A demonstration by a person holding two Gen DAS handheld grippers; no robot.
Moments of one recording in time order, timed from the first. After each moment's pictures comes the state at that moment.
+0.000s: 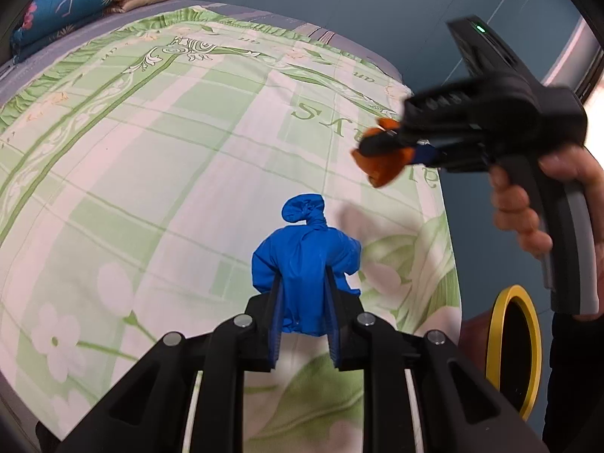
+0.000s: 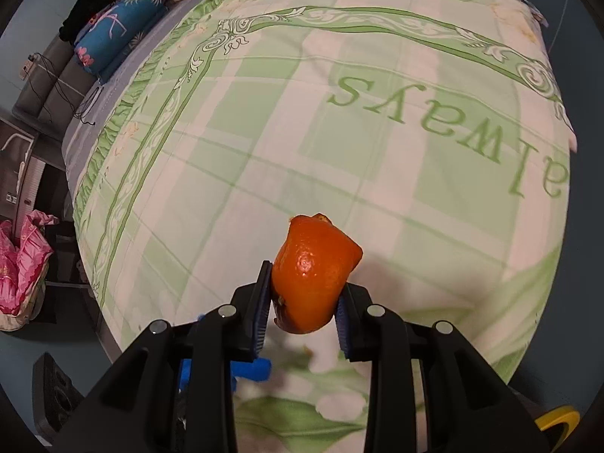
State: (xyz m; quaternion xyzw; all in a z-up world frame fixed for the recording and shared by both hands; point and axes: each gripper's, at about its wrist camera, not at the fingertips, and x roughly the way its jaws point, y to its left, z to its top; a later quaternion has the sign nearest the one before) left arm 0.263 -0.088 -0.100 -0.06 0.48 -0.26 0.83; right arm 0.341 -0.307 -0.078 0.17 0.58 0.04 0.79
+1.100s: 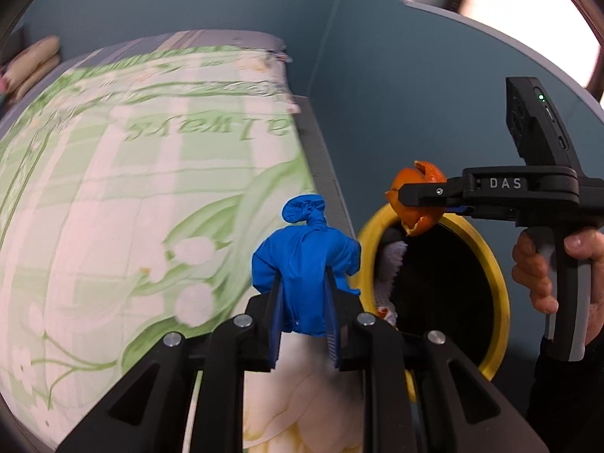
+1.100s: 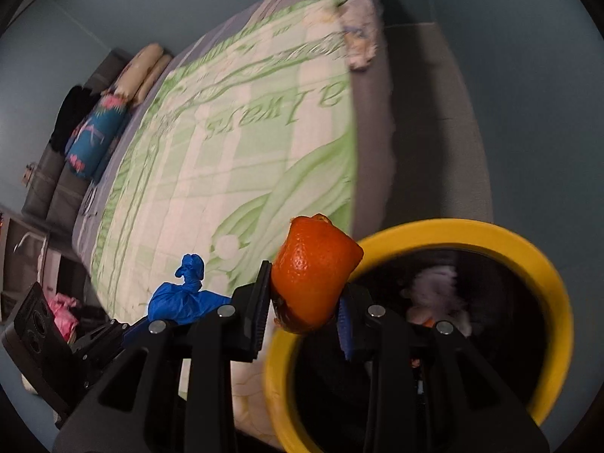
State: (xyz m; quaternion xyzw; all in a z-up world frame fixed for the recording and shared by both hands) left arm 0.131 -0.248 -0.053 0.09 0.44 -0.41 0.79; right arm 0.063 -0.481 -0.055 0.31 0.46 -0.07 0.83
